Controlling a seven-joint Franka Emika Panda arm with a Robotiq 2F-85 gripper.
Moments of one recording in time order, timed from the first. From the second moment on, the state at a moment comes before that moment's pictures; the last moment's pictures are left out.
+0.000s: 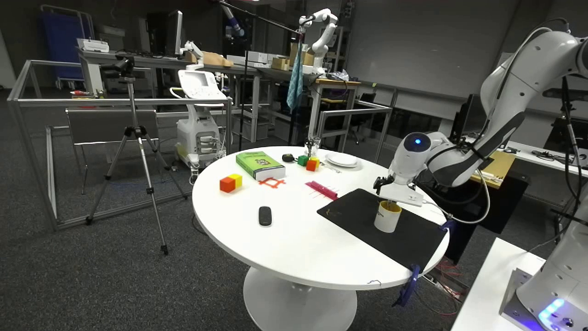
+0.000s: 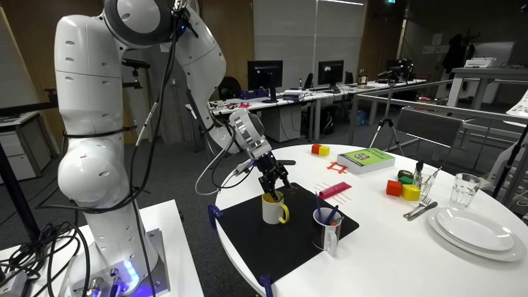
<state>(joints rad) 0.04 0.20 0.04 -2.44 -1.23 2.57 2.21</state>
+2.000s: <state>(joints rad) 0.02 0.14 0.02 -2.43 -1.23 2.61 2.21</state>
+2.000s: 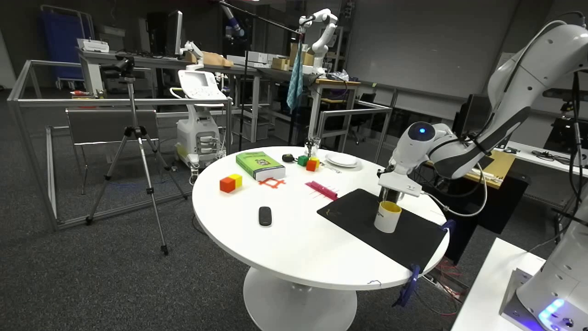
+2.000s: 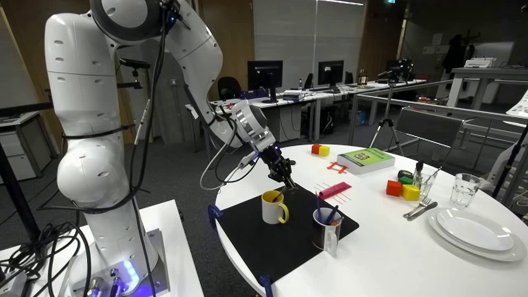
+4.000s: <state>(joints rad) -0.09 -0.13 -0.08 -2.42 -1.27 2.37 2.13</state>
